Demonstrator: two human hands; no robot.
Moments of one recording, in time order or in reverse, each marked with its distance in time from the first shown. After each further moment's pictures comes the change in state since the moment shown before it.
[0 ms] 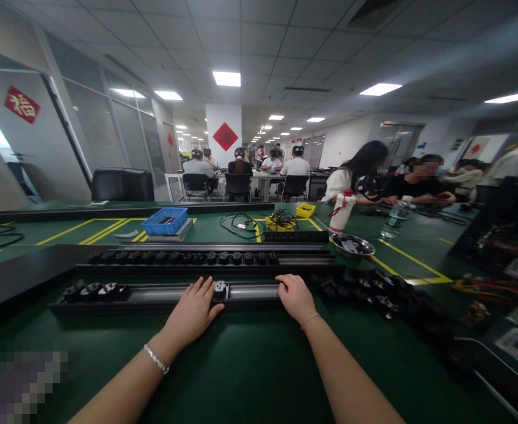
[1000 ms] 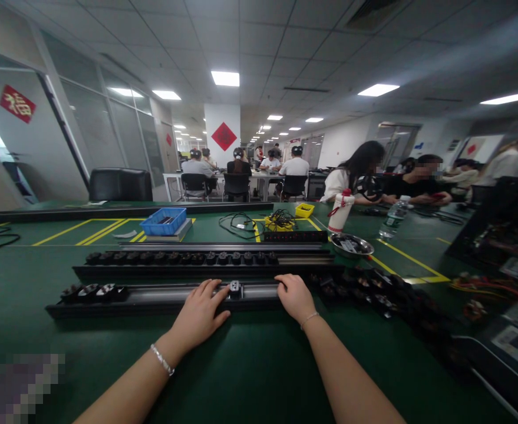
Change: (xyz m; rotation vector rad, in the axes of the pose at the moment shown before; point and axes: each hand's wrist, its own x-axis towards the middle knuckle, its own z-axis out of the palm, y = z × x) left_hand 0.000 0.015 -0.005 -0.098 -0.016 0.024; right_hand -0.001 0.000 0.000 -0.030 -0.004 -0.007
